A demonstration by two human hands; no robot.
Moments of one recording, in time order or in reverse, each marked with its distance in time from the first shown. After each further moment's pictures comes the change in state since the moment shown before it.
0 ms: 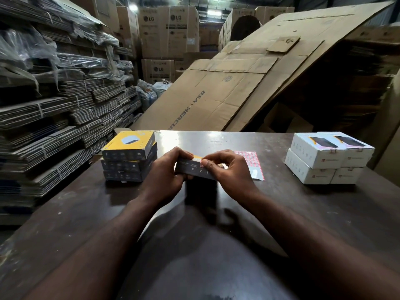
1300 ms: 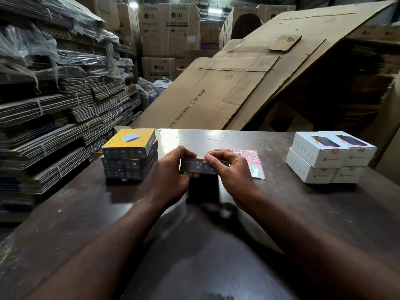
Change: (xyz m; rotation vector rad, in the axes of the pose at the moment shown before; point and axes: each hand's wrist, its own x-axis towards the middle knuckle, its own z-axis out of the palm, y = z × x) left_hand -0.004 0.007 0.009 0.091 0.054 -0.024; right_hand -0.004 -0.001 0.006 0.227 0.044 0.159
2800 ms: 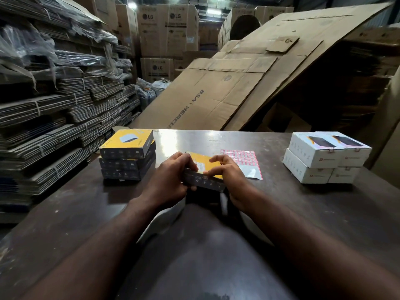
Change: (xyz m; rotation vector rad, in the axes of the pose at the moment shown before) left_hand 0.000 0.008 -0.007 0.077 -0.201 0.093; right_hand 0.006 0.008 -0.001 0.014 -0.075 0.399
